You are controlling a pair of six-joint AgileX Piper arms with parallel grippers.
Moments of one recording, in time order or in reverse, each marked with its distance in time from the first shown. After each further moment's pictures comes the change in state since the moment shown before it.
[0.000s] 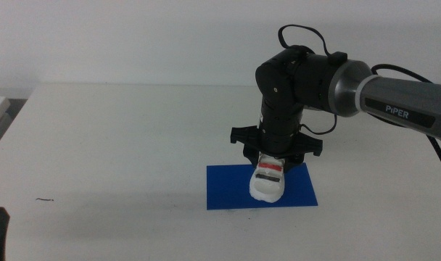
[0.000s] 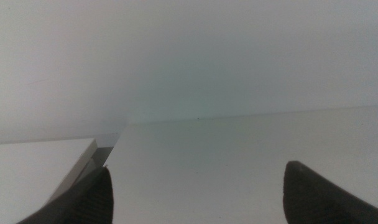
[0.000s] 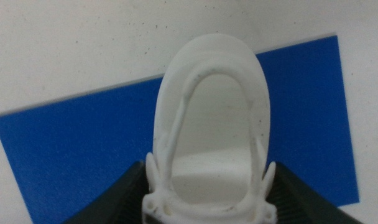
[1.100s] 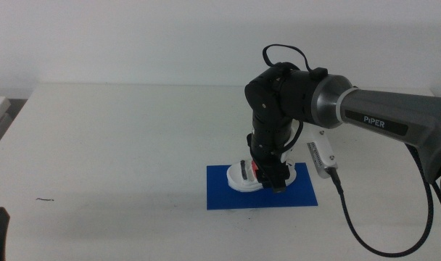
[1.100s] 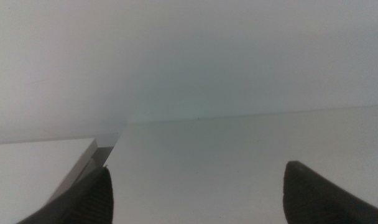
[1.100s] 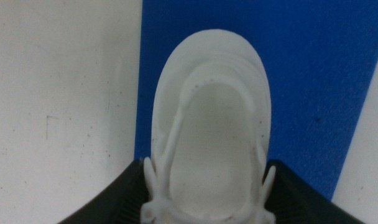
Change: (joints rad) left arm 0.000 0.000 0.000 0.000 0.000 0.000; right arm 0.019 0.061 -0.004 -0.032 -0.043 1.256
